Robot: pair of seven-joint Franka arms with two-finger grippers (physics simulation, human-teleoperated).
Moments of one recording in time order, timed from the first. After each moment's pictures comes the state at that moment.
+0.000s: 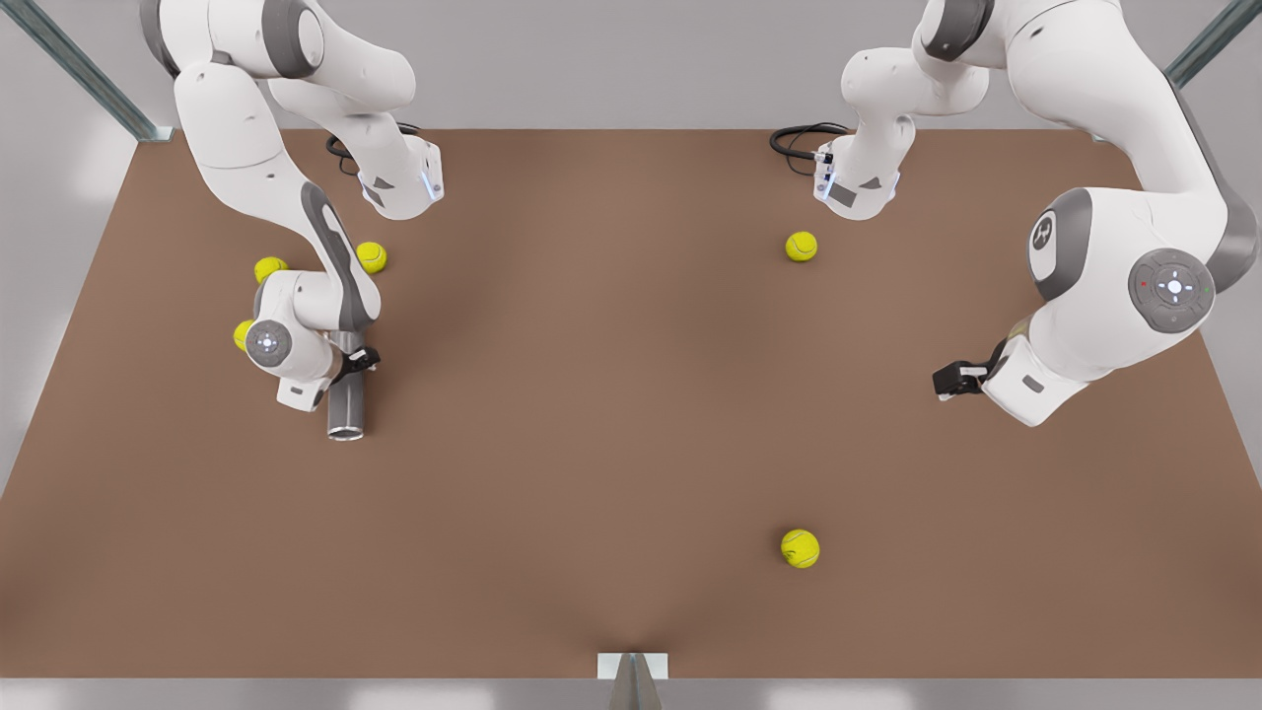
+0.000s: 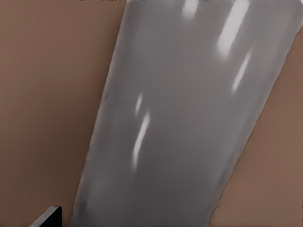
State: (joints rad) left arm -0.08 0.33 -0.04 -1.26 0.03 1.52 -0.14; right arm 0.06 0.37 -0.11 -2.34 -0.04 2.50 -0.49
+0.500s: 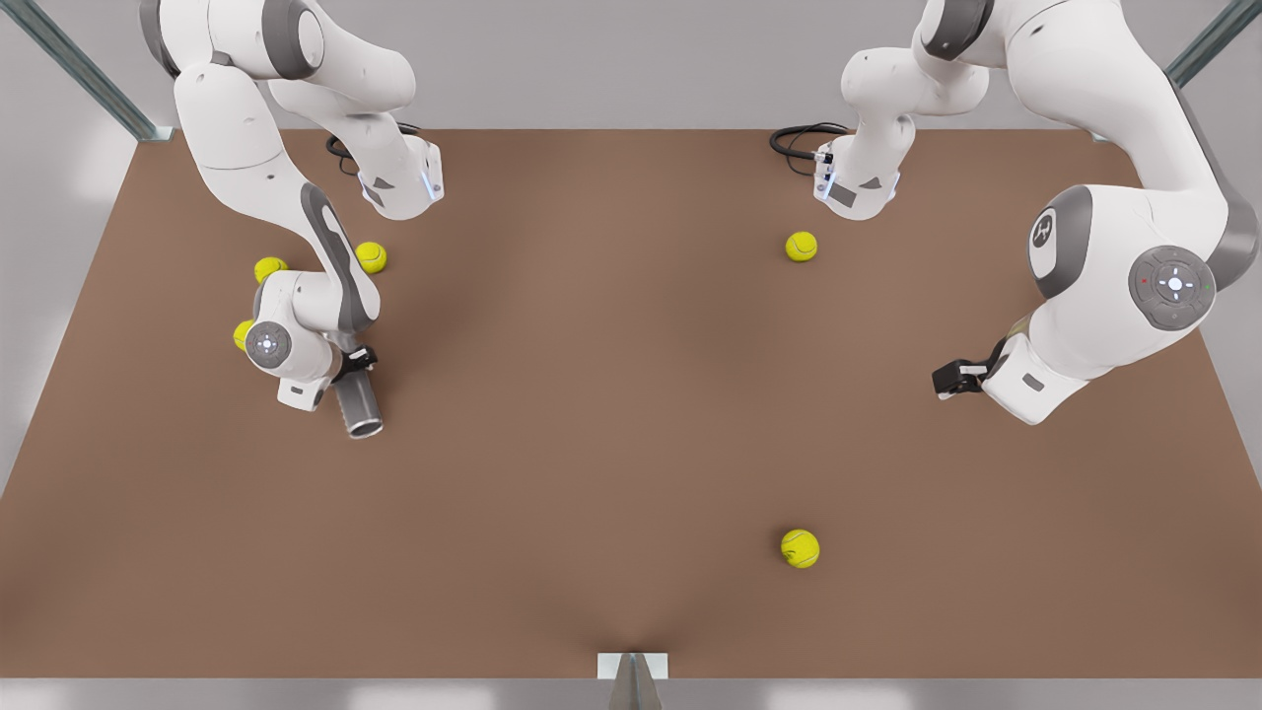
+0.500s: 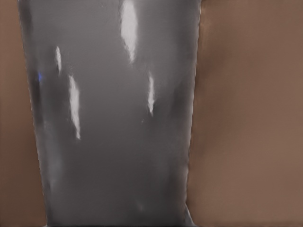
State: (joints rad) left arm -0.08 0.33 -0.04 -1.26 0.03 1.52 -0.14; right arm 0.06 0.37 -0.11 -2.34 -0.04 2.48 -0.49
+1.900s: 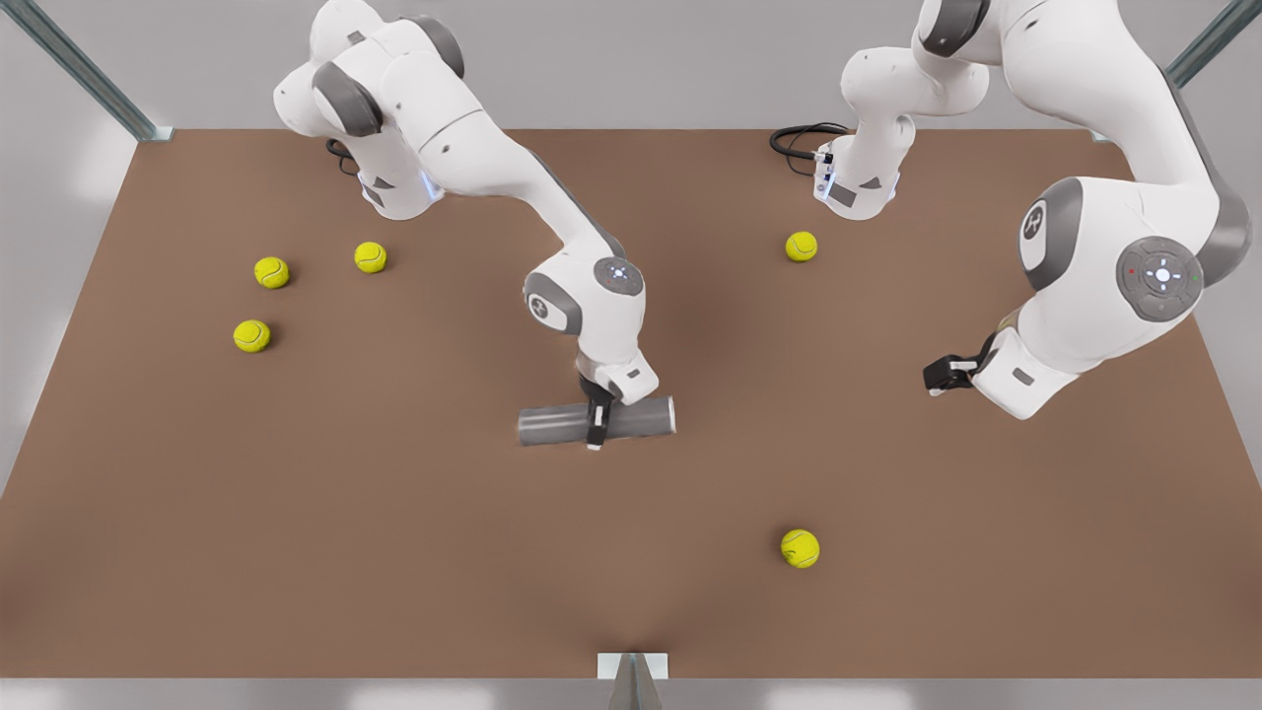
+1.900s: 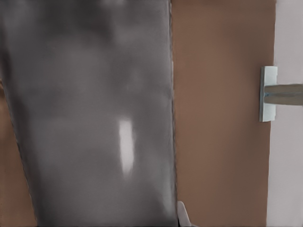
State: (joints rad) left arm -0.10 0.32 -0.05 -1.26 0.03 1.51 -0.18; right arm 0.82 0.72 -0.08 -1.39 -0.41 2.28 -0.51
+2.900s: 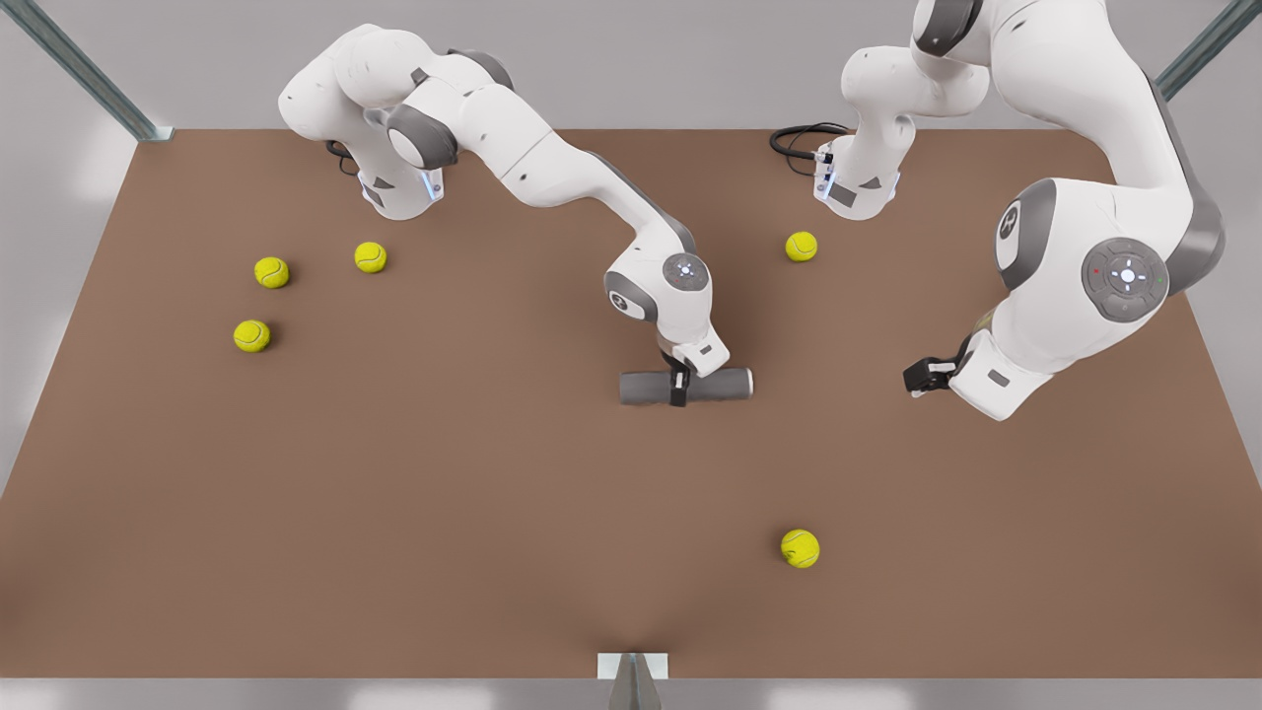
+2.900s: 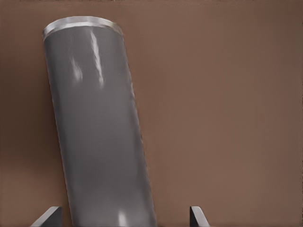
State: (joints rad) left arm -0.14 0.33 -0.05 -1.26 0.03 1.52 -0.26; right arm 0.98 0.96 -0.07 -1.19 -0.09 2.30 -0.45
